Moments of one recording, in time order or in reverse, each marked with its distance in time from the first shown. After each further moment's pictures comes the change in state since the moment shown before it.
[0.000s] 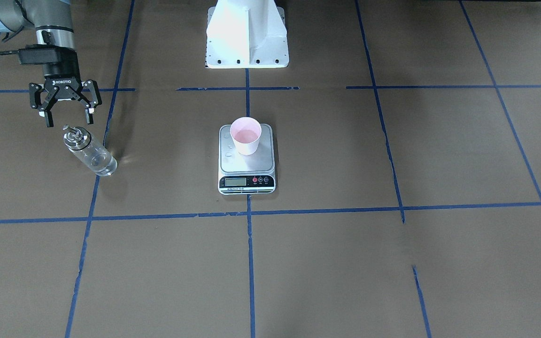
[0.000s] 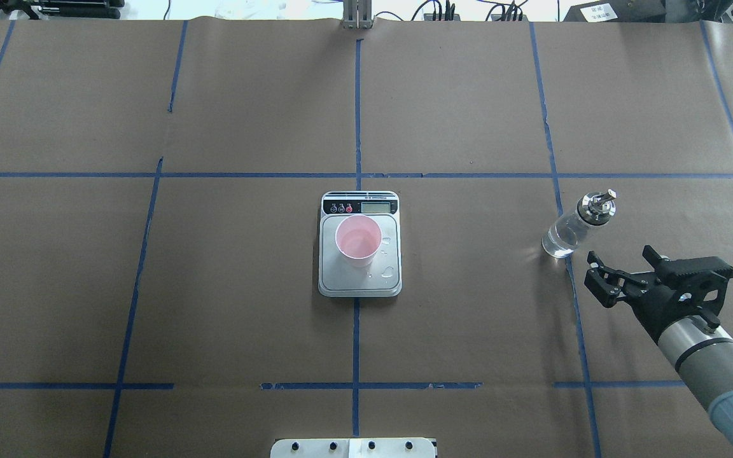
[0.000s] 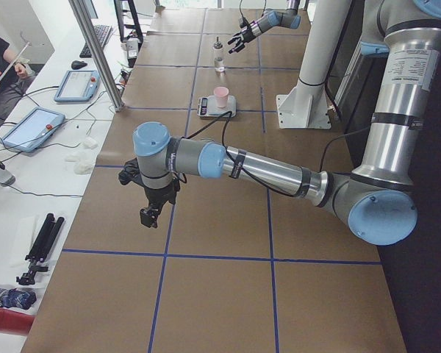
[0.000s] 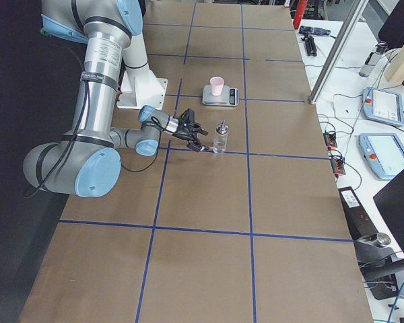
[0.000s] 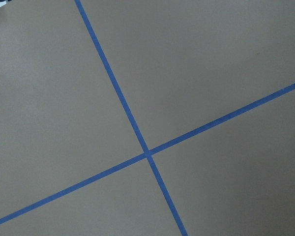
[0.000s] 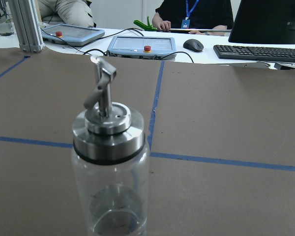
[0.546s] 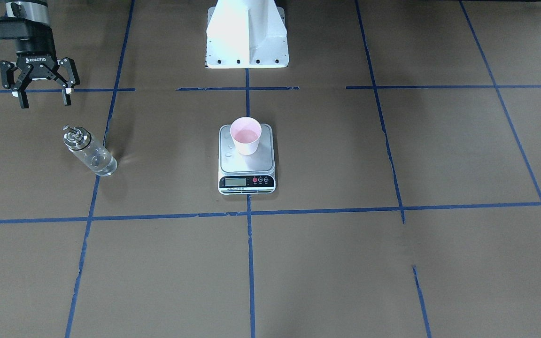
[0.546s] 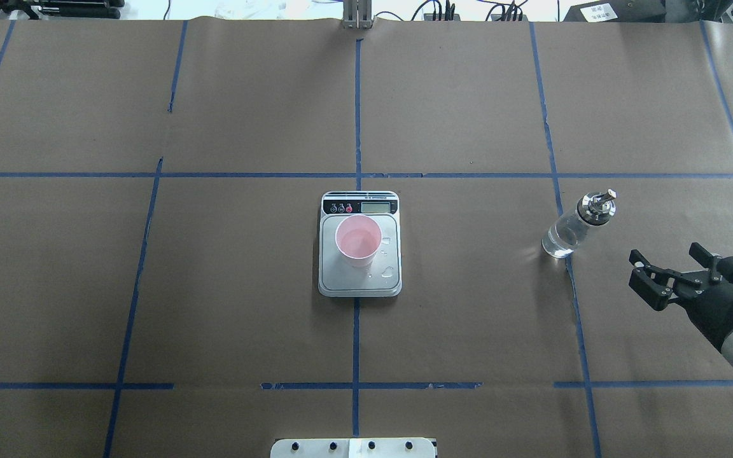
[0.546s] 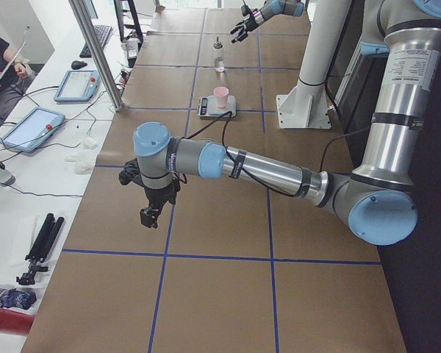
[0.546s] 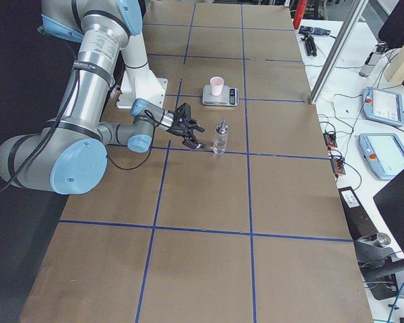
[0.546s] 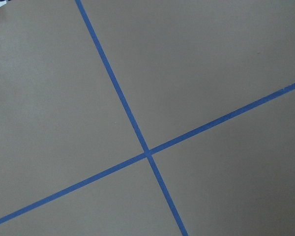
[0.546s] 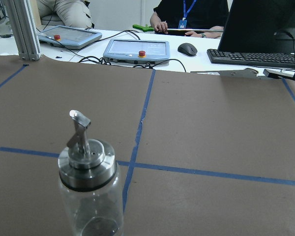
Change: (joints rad) left arm 0.000 0.001 0.000 0.000 0.000 0.000; right arm 0.001 -0.159 0.153 -0.004 0.023 -0.003
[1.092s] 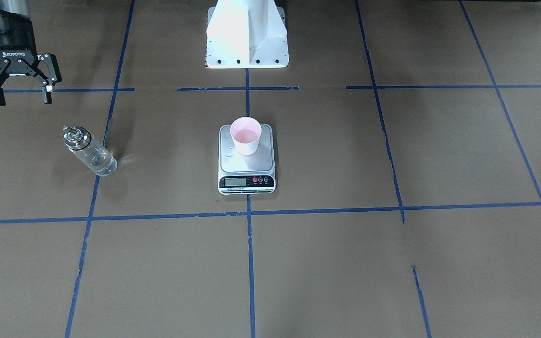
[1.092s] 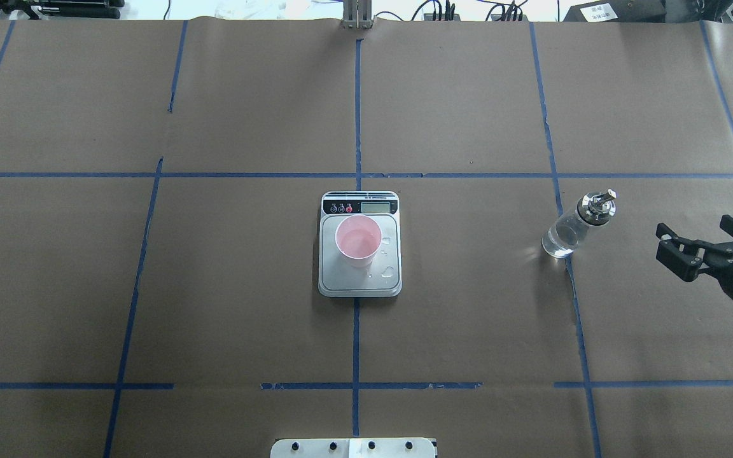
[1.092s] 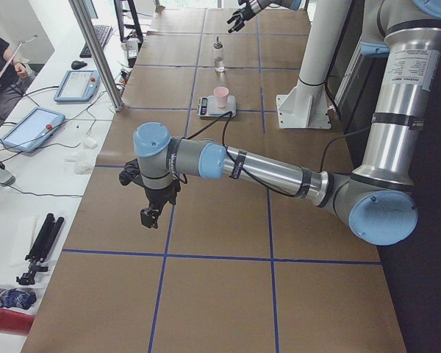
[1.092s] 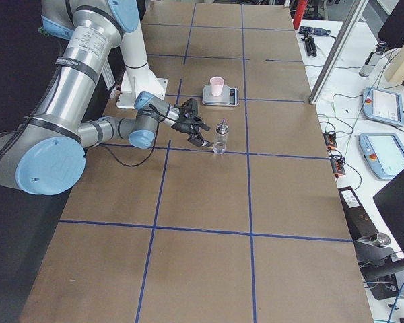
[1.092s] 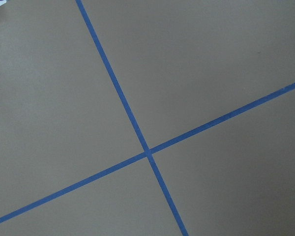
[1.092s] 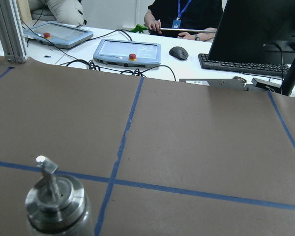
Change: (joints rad) left arm 0.000 0.001 0.000 0.000 0.000 0.000; right arm 0.218 0.003 0.043 -0.009 0.209 -0.162
